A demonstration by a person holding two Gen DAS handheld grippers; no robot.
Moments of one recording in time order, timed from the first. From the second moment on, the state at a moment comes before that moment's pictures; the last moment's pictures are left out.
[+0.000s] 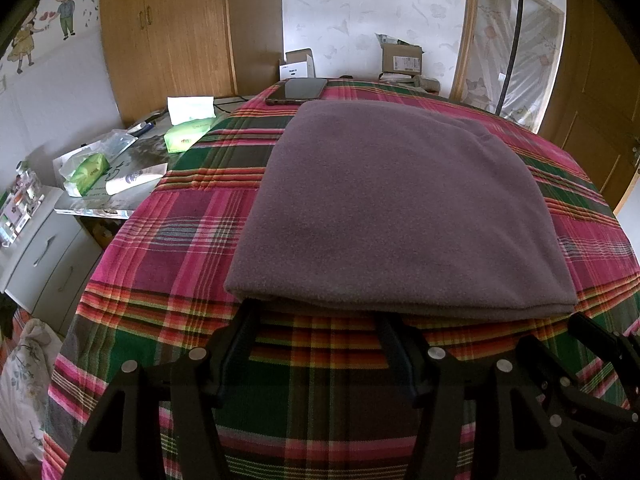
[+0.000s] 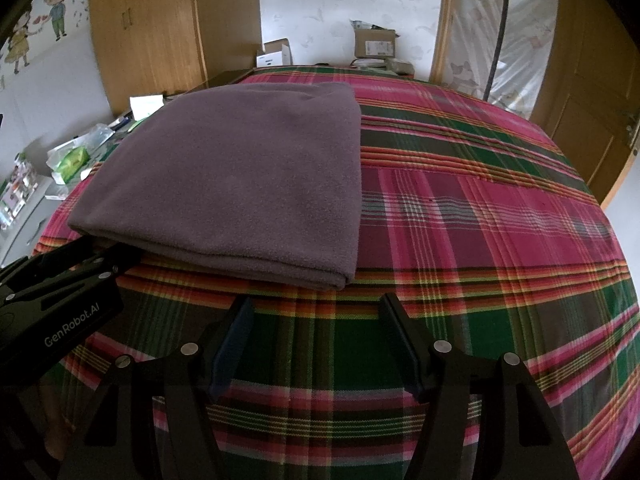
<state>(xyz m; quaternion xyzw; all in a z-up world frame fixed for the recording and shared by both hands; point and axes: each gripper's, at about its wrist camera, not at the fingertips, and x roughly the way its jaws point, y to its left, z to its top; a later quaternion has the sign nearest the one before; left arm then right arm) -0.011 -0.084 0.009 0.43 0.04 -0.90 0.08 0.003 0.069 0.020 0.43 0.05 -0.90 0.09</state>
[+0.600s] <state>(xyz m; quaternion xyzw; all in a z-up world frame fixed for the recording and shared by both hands) -0.012 -0.084 0.008 0.43 0.04 -0.90 0.08 0.003 0.069 0.020 0.43 0.05 -0.90 0.09</state>
